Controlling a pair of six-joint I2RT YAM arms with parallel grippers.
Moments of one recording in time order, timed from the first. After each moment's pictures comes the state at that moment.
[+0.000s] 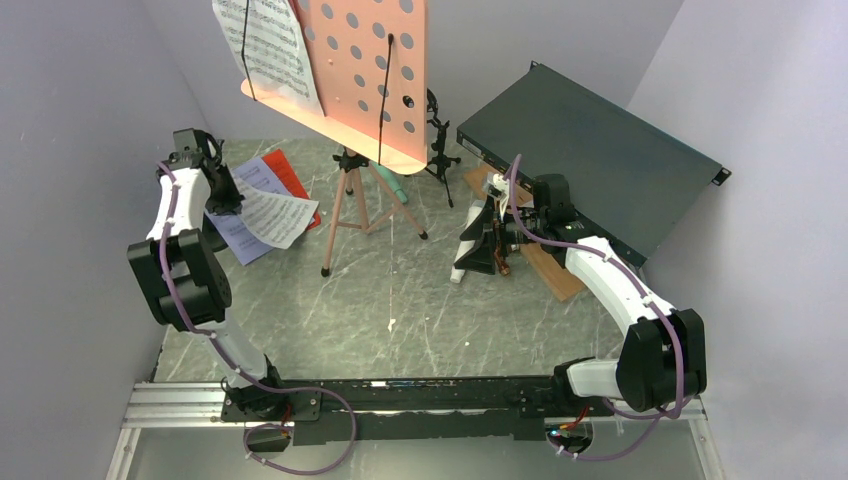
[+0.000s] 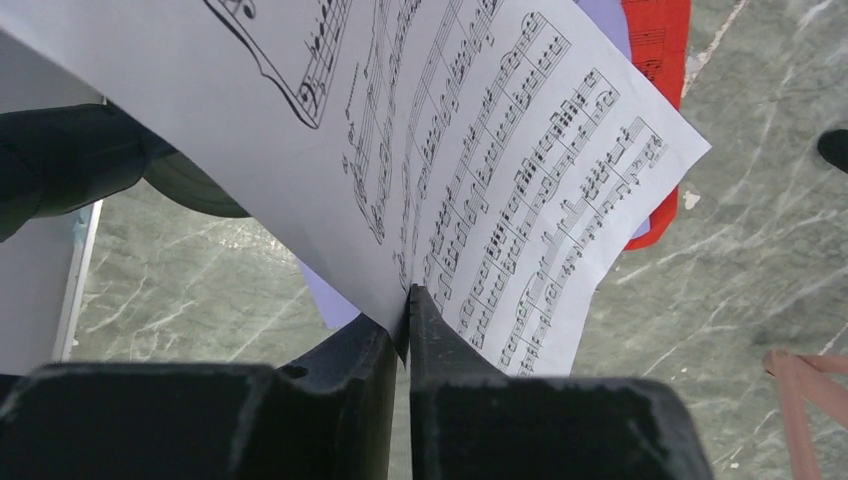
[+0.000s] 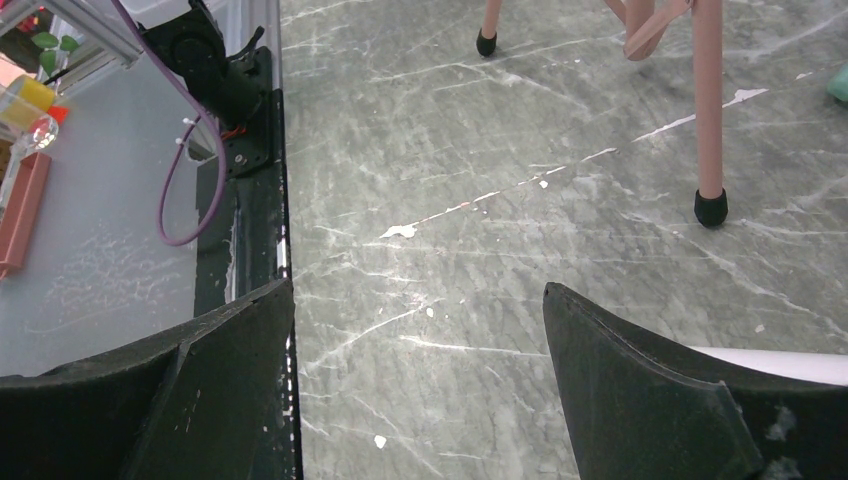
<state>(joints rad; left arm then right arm) 0.32 1.80 1.54 -0.76 0.04 -0.17 0.25 1.31 0.94 -0.29 -1.14 -0.23</state>
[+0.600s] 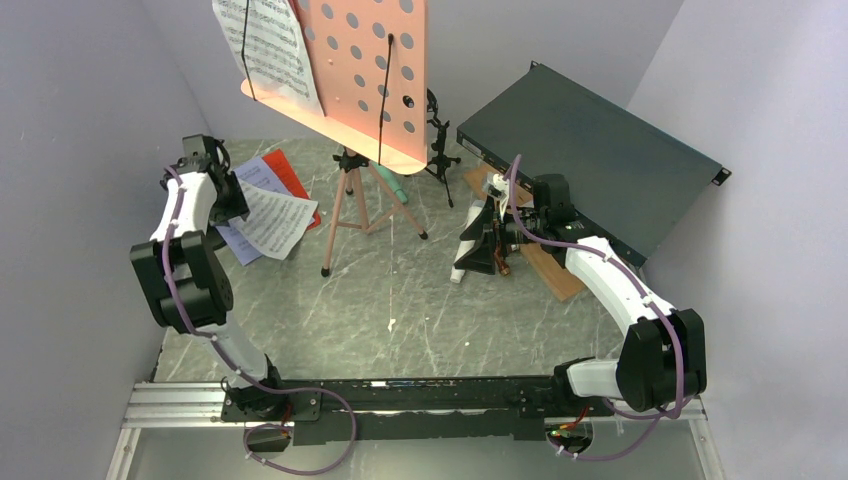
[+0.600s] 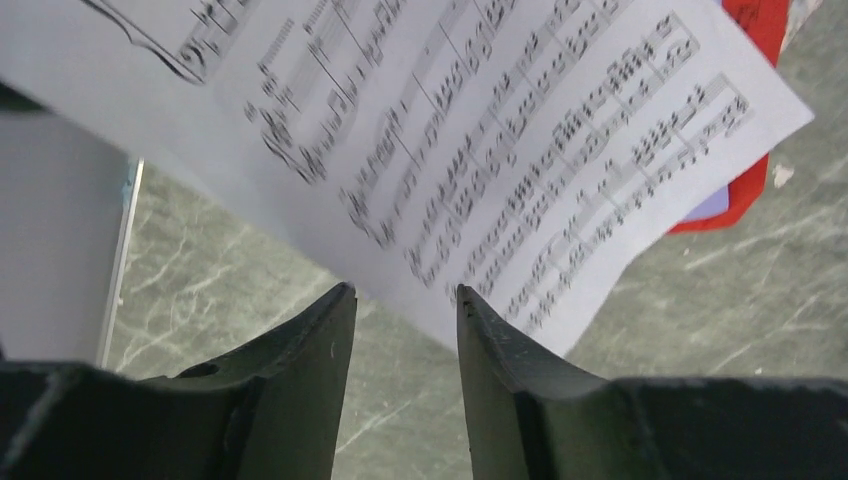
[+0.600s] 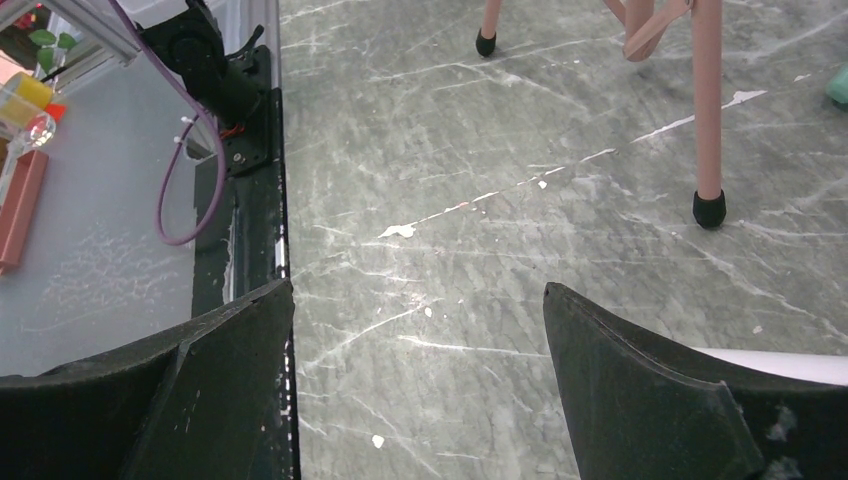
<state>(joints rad) 0.29 1.79 1.50 -0.77 -0.08 -0.13 0.25 1.31 0.94 -0.29 -1.14 -0.24</state>
